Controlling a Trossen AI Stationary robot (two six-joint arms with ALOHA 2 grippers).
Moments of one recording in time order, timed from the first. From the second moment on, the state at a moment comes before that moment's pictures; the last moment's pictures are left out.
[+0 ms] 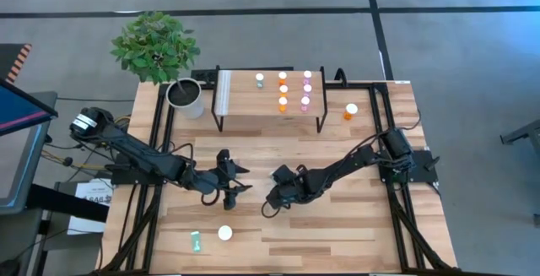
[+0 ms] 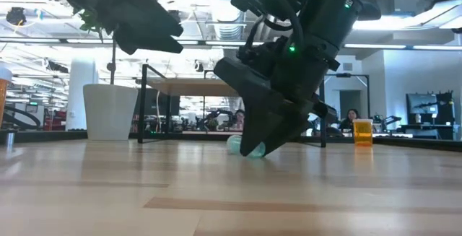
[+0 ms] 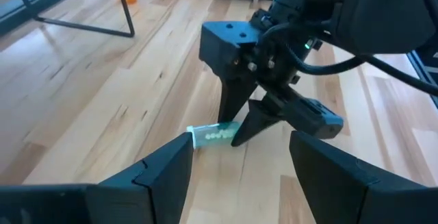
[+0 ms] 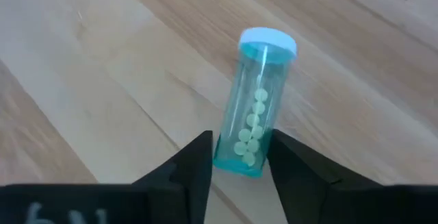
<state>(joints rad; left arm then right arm) -0.41 1.32 0.65 0.14 -0.50 -0.39 0.30 2.05 1.25 -0.42 0.43 1.08</state>
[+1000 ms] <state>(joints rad) -0.40 1.21 0.65 0.40 -0.32 -0.15 0.38 1.63 0.79 0.36 0.59 0.51</state>
